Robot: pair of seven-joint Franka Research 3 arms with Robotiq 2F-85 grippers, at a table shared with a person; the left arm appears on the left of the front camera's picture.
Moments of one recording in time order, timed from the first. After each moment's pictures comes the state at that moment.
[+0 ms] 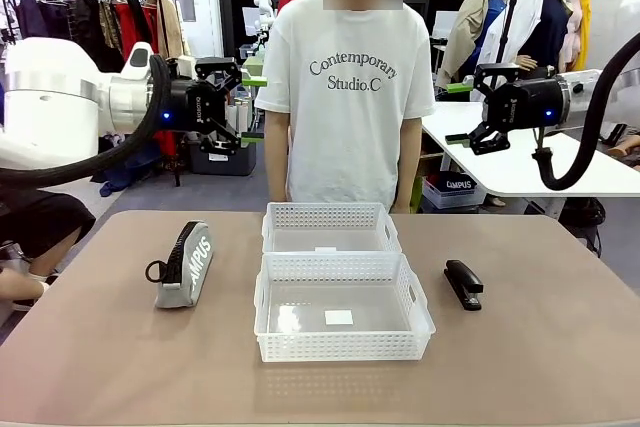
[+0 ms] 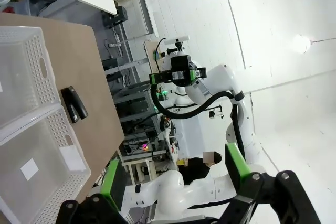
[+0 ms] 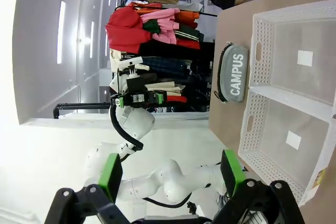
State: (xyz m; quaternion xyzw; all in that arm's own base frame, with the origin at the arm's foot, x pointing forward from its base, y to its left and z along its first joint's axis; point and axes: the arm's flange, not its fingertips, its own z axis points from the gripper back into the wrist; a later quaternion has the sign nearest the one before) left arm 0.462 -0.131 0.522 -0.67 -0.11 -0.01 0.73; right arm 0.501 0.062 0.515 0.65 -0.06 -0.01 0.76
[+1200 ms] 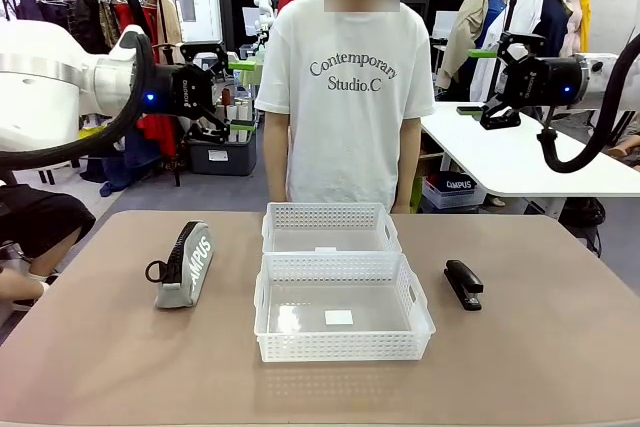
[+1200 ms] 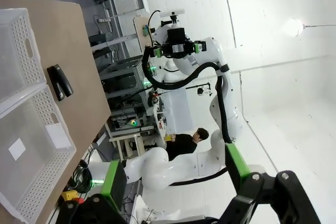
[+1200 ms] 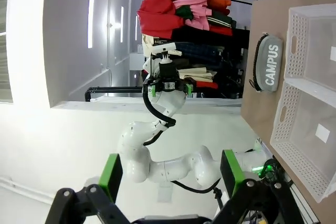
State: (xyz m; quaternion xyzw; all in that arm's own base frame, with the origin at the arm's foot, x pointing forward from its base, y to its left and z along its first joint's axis) left arm 0.468 -0.118 0.547 -0.68 -0.05 -0.05 0.73; right arm 0.513 0.041 0.546 0.70 -0.02 0.01 0.71
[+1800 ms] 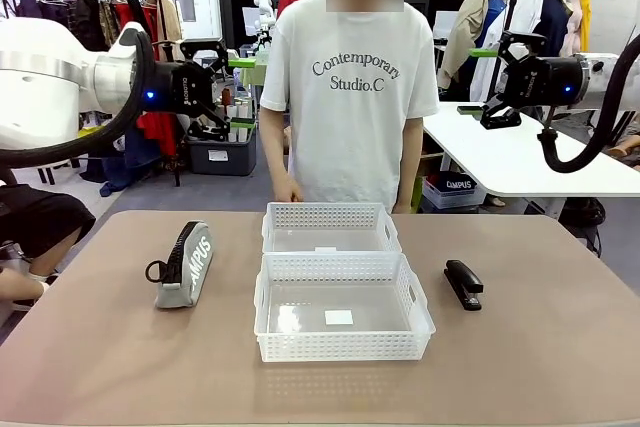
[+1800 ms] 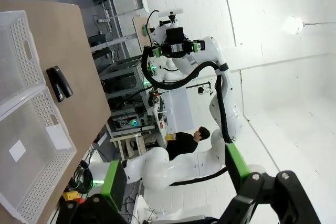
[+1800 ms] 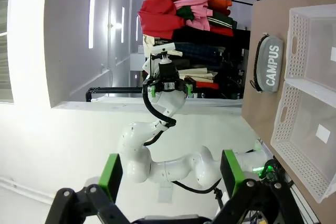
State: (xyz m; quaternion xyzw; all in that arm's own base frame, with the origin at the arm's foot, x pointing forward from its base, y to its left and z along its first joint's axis) left arm 0.469 -0.118 0.550 -0.68 -0.05 -0.05 0.73; right arm 0.513 0.040 0.546 0.70 -0.02 0.01 0.71
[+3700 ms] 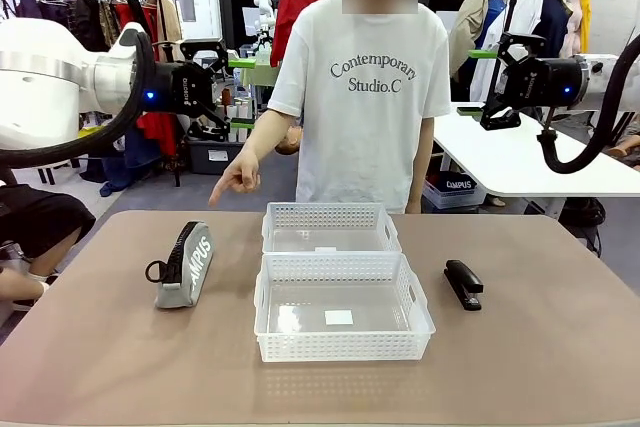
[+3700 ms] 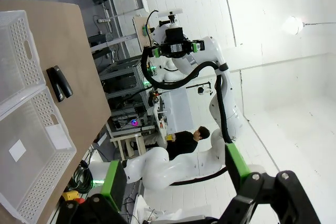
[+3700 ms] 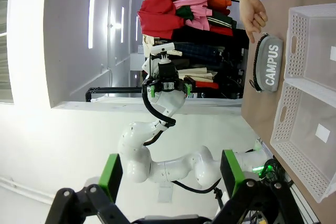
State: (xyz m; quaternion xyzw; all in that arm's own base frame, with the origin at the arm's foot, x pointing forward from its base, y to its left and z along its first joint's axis) left arm 0.469 -0.118 0.550 -0.68 -0.05 -0.05 0.73; right arm 0.513 0.040 0.545 0.70 -0.02 0.01 0.71
